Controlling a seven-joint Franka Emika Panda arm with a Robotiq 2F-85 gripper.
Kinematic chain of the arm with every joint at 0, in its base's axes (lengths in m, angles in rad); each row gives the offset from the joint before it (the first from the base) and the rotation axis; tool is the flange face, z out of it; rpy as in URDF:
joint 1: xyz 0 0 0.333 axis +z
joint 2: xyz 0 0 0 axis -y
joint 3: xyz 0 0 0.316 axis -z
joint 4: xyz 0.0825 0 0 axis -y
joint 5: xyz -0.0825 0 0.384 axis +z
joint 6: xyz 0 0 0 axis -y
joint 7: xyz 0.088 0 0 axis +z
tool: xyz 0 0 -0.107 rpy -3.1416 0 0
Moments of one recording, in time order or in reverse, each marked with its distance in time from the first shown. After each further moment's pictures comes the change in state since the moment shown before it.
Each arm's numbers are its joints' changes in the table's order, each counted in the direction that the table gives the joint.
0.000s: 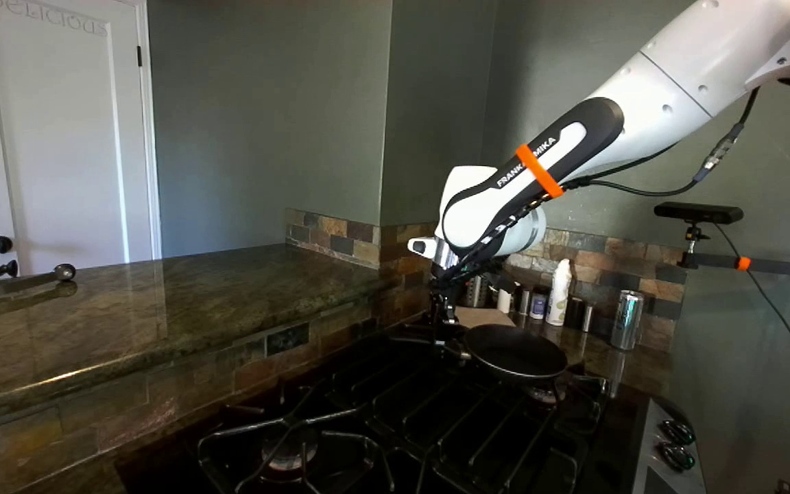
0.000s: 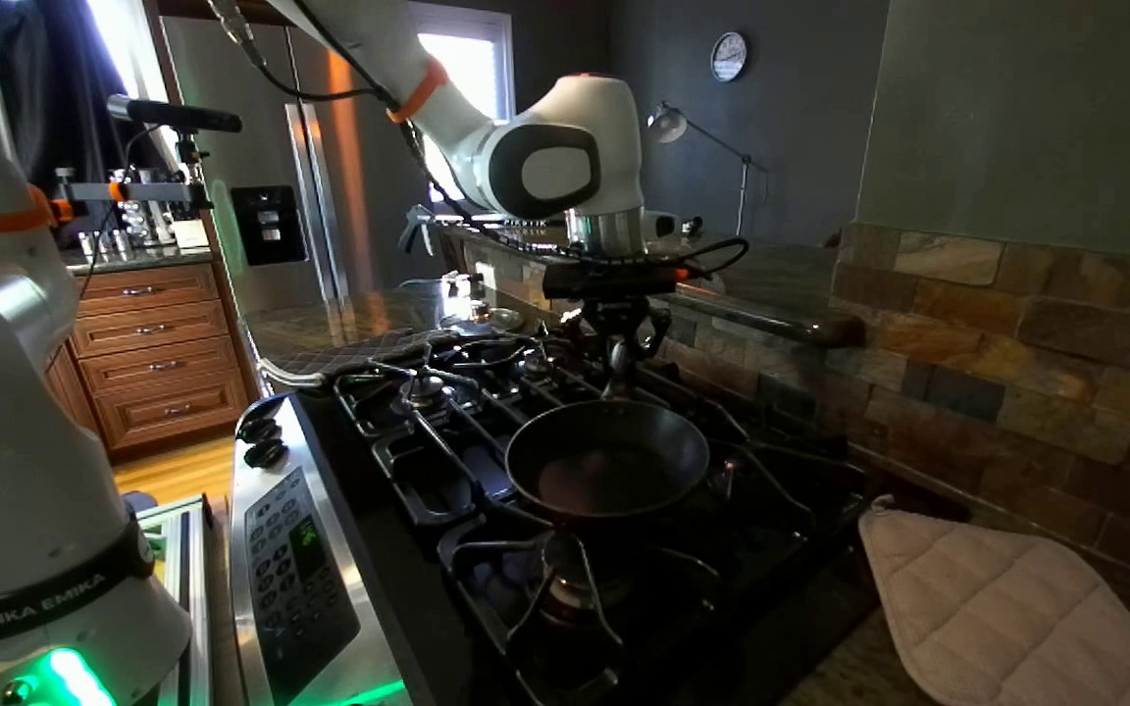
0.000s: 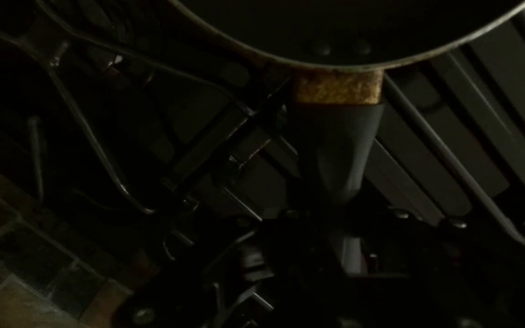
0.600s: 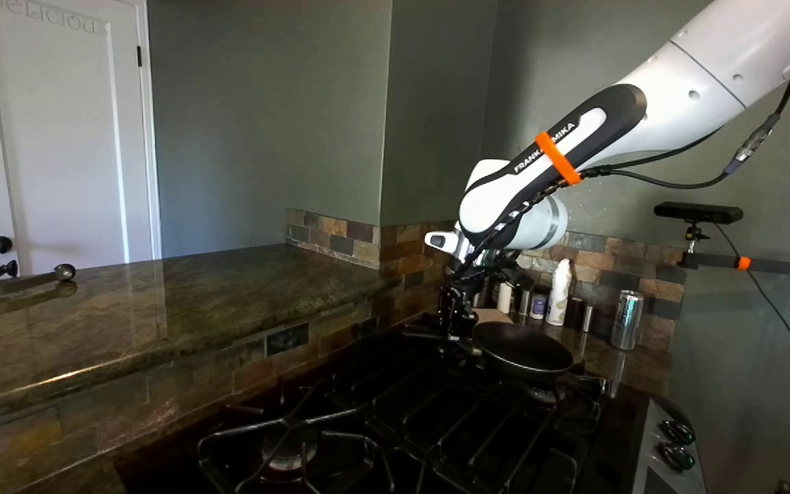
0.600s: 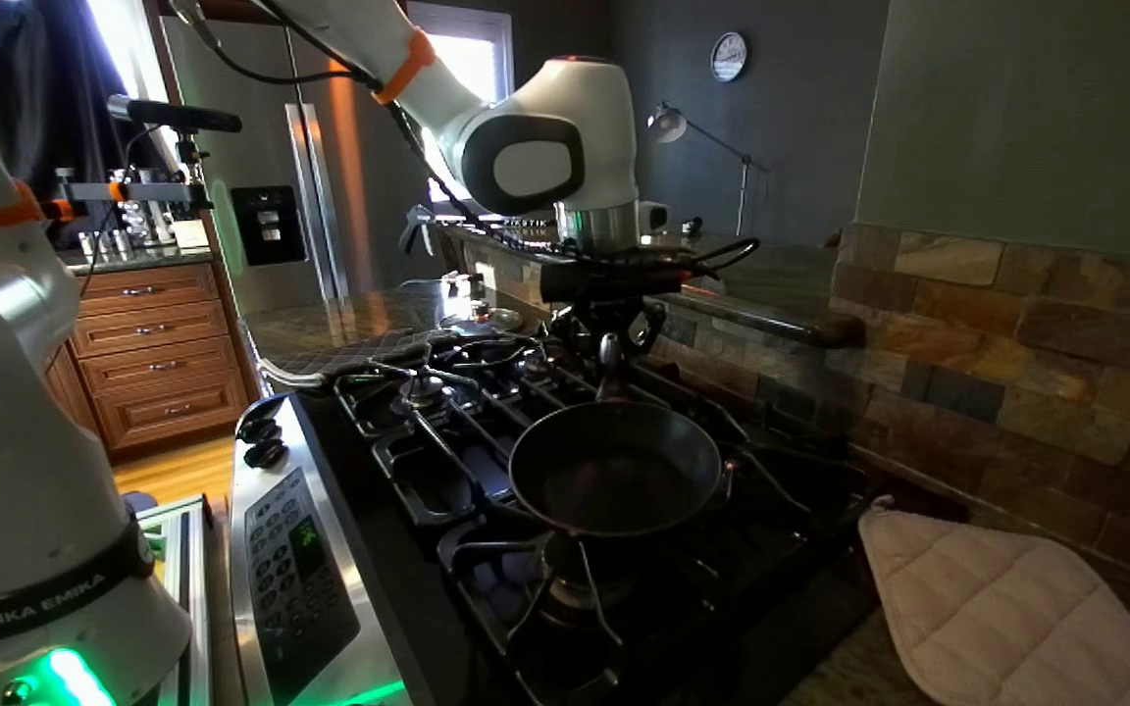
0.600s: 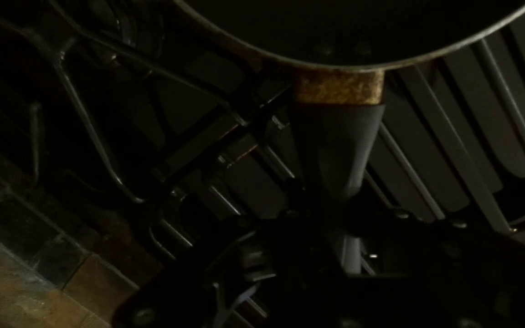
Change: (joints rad) arm -0.004 0.079 0.035 -0.073 0.115 0.013 0.241
